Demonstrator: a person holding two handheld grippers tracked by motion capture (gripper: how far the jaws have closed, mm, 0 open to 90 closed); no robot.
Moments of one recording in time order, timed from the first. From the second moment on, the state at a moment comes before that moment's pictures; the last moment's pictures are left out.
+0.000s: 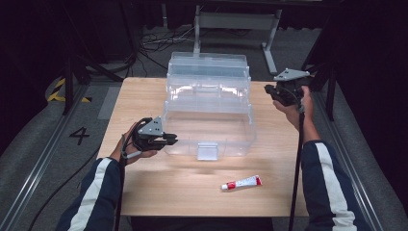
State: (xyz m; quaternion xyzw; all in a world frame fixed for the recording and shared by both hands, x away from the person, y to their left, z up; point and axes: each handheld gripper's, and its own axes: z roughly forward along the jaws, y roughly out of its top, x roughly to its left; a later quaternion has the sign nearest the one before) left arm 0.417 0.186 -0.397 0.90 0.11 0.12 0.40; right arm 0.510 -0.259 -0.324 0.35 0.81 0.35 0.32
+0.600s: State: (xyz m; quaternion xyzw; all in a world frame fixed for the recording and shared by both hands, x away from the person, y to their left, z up) left arm 0.417 0.185 -0.396 0.90 0.12 0.12 0.39; right arm 0.422 -0.277 -0.358 0.29 0.85 0.37 0.25
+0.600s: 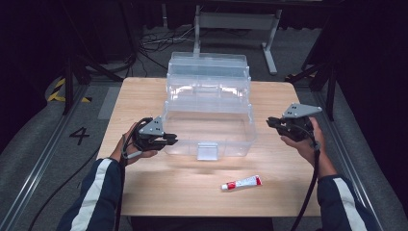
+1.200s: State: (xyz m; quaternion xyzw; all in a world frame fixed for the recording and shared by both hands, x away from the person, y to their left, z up) left arm 0.417 0.186 -0.396 0.90 0.12 0.12 0.40; right arm 0.373 -0.262 -0.405 0.24 0.89 0.35 0.17
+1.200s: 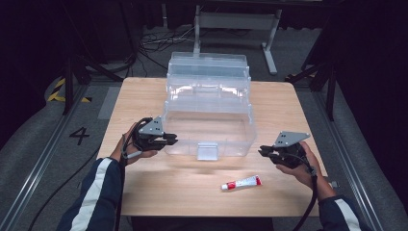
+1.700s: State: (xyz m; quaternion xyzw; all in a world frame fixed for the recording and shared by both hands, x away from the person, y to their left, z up) left arm 0.416 0.185 -0.397 0.91 0.12 0.13 0.39; right arm 0.353 -0.222 -0.424 0.14 0.94 0.31 0.10
